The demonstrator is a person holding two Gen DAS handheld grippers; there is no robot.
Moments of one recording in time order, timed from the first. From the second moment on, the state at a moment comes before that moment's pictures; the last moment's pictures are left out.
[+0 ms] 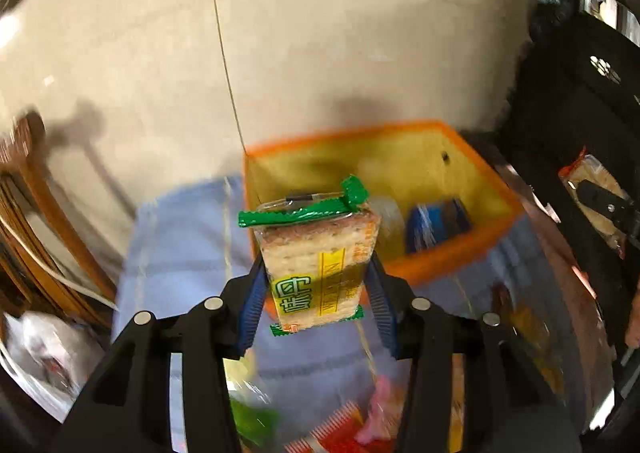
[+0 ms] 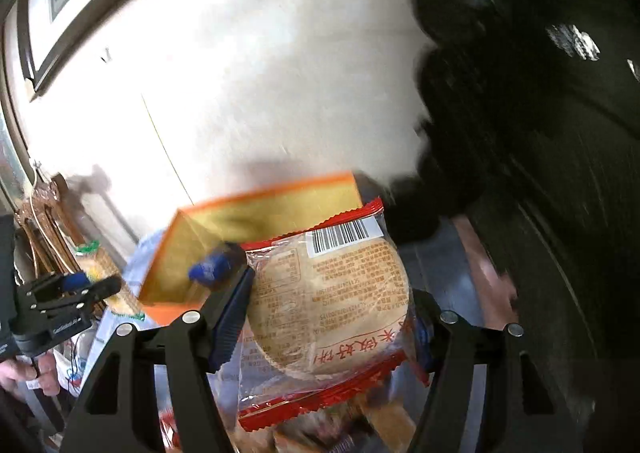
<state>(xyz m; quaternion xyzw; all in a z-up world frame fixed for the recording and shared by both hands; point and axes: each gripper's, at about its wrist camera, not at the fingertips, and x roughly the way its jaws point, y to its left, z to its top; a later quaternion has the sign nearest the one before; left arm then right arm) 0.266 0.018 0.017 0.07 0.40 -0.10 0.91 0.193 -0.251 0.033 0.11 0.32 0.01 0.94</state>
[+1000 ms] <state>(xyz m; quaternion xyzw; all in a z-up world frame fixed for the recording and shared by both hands) 0.214 0.158 -0.119 0.05 0.47 -0.06 0.88 0.116 -0.279 -0.158 0.03 0.53 -0.06 0.85</state>
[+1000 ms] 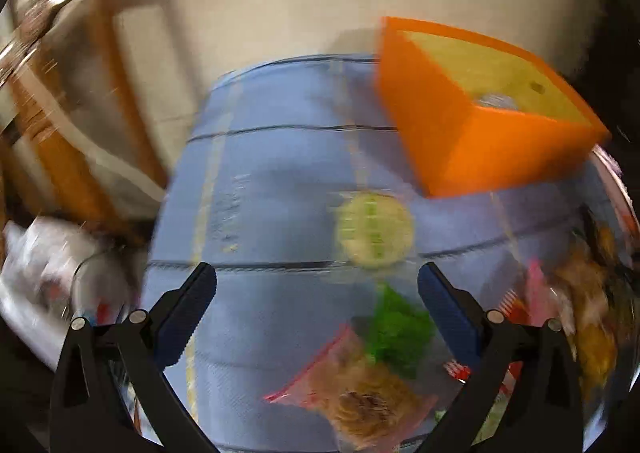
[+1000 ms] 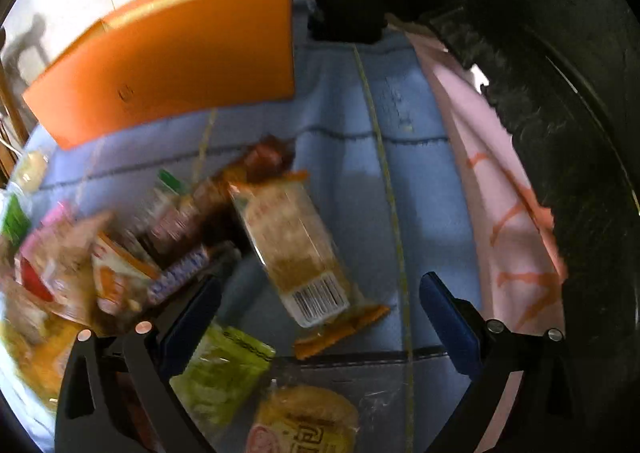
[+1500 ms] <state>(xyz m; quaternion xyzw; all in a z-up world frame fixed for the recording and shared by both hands) 0.294 0.114 -0.185 0.02 0.55 -0.06 0.83 0.114 -0.265 -0.168 0.05 0.52 -0.04 0.85</state>
